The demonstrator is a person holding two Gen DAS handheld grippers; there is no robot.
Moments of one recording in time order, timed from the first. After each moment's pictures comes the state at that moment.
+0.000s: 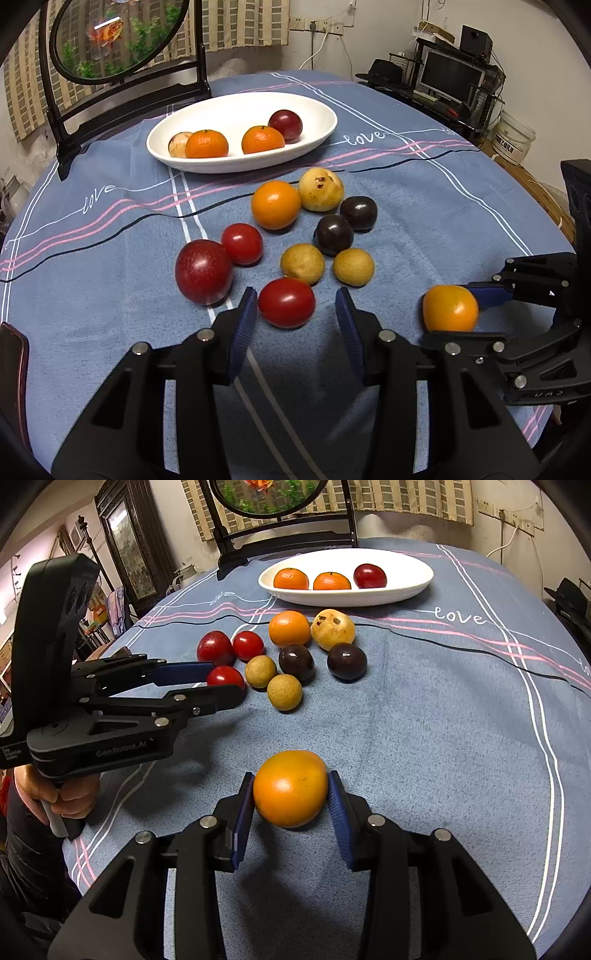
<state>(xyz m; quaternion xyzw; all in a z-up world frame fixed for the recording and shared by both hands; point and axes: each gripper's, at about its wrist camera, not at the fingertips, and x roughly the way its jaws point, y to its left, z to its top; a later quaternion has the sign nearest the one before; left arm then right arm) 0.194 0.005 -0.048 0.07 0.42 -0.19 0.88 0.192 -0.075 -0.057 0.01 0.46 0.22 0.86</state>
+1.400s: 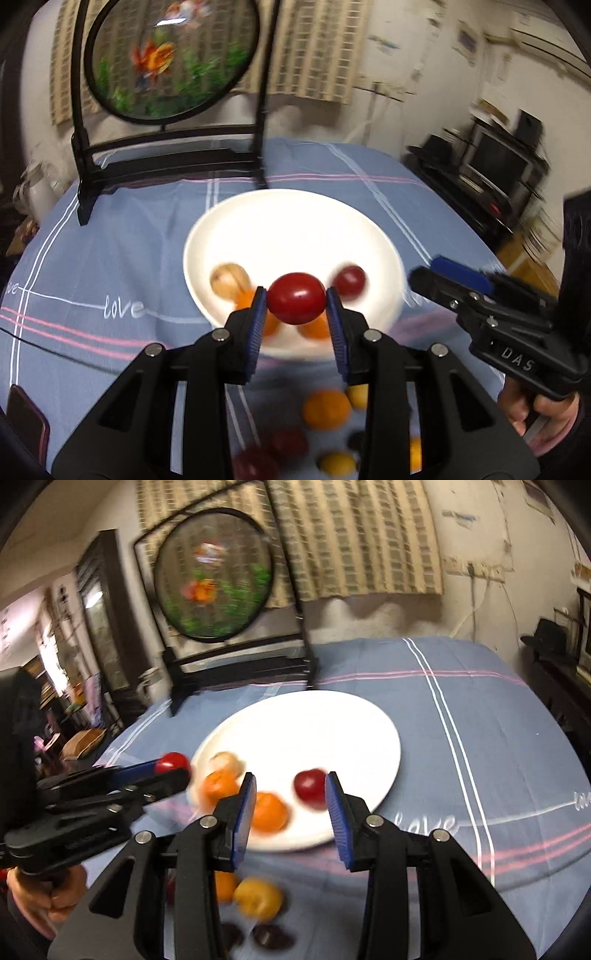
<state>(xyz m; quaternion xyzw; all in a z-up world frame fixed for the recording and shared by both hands) 0.328 0.017 0.026 -0.04 0.36 -0.11 0.92 0.361 -0.101 0.012 0.07 0.33 0.16 0.93</state>
